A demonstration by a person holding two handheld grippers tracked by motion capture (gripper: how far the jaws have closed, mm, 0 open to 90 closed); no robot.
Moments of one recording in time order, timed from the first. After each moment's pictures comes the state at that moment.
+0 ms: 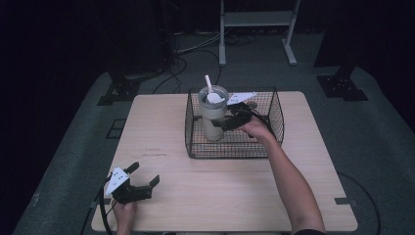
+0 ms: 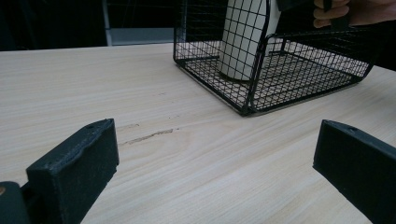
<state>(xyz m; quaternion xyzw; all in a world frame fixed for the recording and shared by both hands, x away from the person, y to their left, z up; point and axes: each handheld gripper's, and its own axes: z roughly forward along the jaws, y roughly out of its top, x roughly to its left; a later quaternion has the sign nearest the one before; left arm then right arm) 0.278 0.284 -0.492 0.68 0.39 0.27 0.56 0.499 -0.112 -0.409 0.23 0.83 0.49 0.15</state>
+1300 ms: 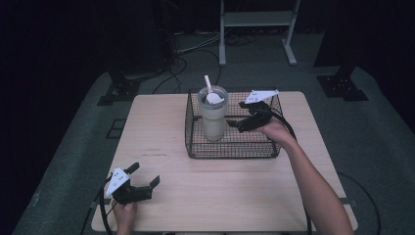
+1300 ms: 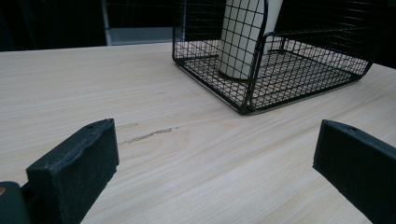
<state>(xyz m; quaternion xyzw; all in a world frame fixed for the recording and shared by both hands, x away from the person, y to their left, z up) 0.276 0.283 -0.492 0.68 0.39 0.27 0.56 0.453 -0.157 -0.363 0.25 0.82 0.48 0.17</state>
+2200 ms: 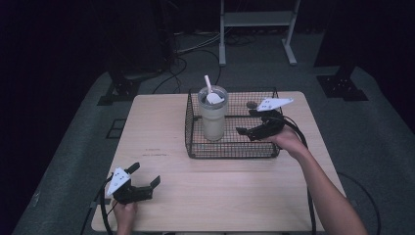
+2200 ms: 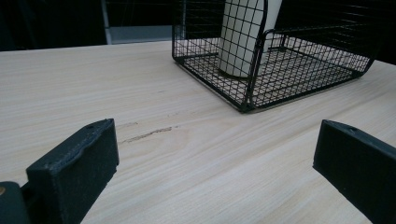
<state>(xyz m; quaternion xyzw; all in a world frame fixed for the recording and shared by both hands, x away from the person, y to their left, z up) 0.277 0.282 -0.492 0.69 0.39 0.27 0.55 0.422 -0.184 -0.366 0.26 0.82 0.49 0.16</state>
